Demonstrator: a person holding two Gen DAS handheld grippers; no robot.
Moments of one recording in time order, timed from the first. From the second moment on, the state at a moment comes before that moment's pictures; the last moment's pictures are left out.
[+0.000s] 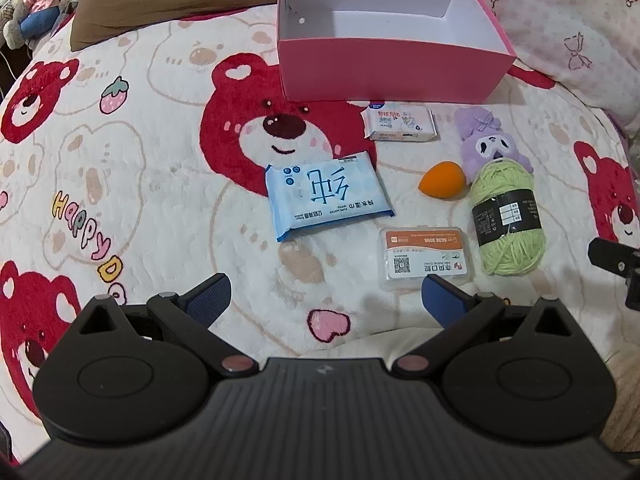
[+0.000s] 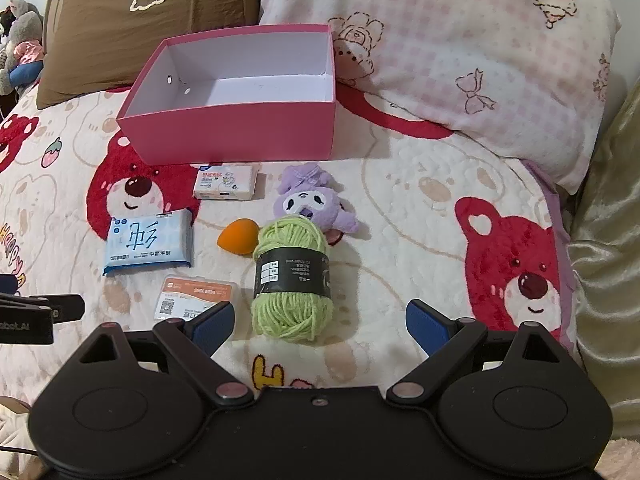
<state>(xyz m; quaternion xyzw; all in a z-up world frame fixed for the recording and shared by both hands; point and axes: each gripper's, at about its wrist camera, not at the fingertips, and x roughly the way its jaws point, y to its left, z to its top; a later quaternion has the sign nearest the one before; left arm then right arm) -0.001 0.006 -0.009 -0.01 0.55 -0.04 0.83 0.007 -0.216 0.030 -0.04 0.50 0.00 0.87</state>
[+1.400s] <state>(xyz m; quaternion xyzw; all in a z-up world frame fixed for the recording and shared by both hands) 0.043 0.009 -0.083 -0.05 0.57 -0.12 0.81 0.023 -0.164 -0.075 0.08 0.52 0.21 0.82</state>
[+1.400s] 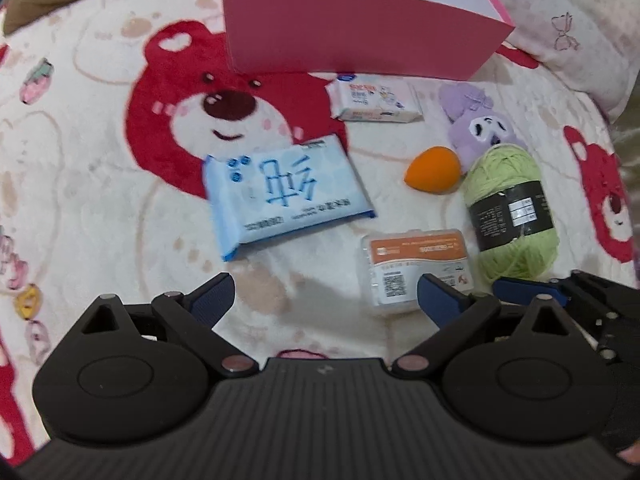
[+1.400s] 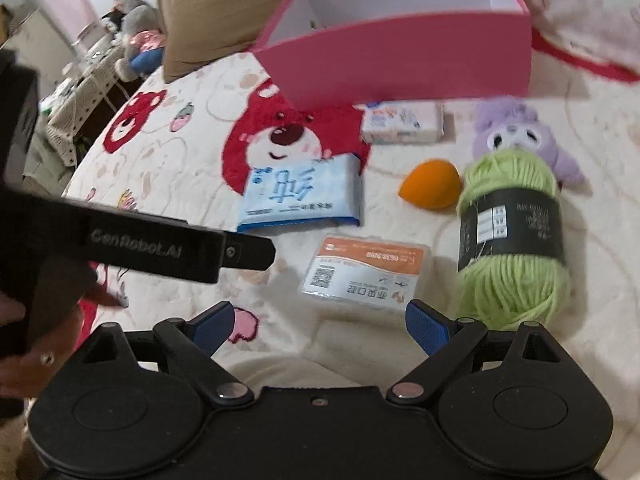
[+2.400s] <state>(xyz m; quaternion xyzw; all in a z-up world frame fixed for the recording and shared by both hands) 0.050 -0.018 -0.126 -0.14 0.60 -0.17 0.77 0.057 -0.157 -0.121 0.05 0.57 0.17 0.80</state>
